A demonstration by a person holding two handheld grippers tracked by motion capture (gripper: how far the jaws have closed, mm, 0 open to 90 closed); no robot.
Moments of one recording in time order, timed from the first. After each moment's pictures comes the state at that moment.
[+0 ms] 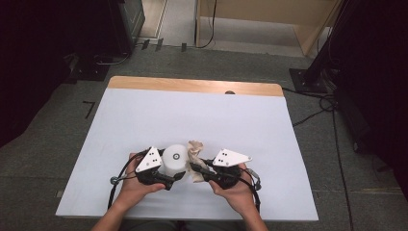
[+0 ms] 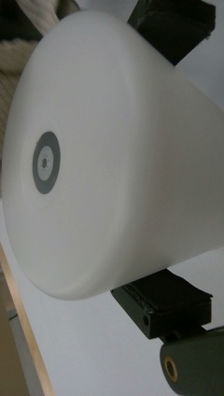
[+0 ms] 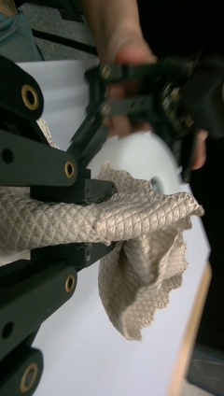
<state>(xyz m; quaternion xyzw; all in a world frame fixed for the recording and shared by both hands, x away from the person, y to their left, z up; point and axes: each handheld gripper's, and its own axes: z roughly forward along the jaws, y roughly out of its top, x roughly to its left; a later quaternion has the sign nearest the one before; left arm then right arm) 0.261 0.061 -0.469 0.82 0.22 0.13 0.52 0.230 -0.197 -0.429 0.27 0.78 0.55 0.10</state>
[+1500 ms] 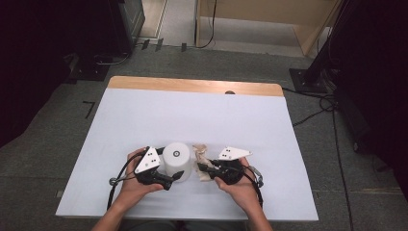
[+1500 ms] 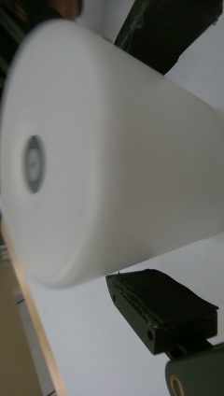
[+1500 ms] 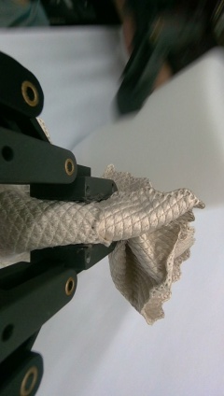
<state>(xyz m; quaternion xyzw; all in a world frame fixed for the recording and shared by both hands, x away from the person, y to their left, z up) 0.259 0.066 -0.470 0.80 0.23 0.15 0.53 0.256 -0.219 -0.471 0.35 0.80 0.49 0.07</state>
